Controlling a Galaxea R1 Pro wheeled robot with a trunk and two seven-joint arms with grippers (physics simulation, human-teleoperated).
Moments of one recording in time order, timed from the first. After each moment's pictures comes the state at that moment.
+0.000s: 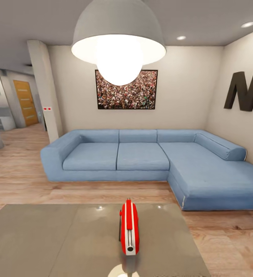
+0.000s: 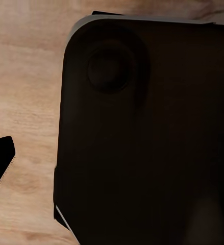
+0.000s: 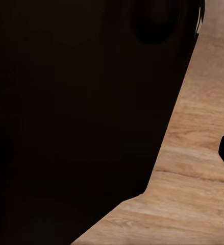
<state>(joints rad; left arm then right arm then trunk) 0.06 -0.02 0.01 -0.08 0.10 -0.04 0.05 0.08 0.02 0.35 0.02 -0.12 -0.08 -0.01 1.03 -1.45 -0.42</state>
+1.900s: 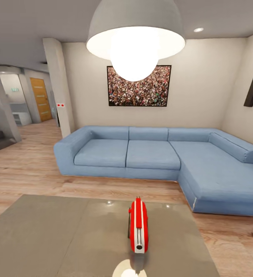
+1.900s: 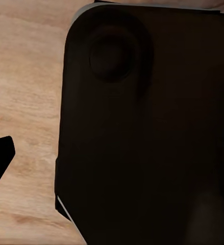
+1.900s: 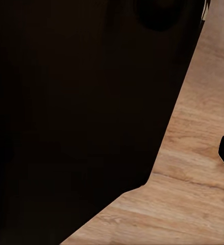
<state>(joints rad) 0.06 -0.02 0.02 -0.08 0.10 -0.04 0.05 0.08 0.02 0.35 0.02 -0.11 -0.08 -0.01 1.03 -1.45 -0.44</state>
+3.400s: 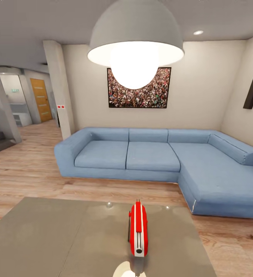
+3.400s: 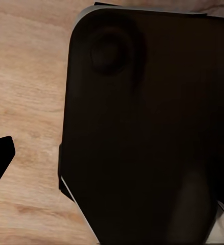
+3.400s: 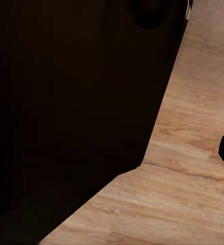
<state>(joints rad) 0.06 -0.02 0.02 -0.08 0.12 -0.04 0.05 0.08 0.01 0.35 0.02 -0.12 -0.08 -0.02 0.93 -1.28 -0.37</state>
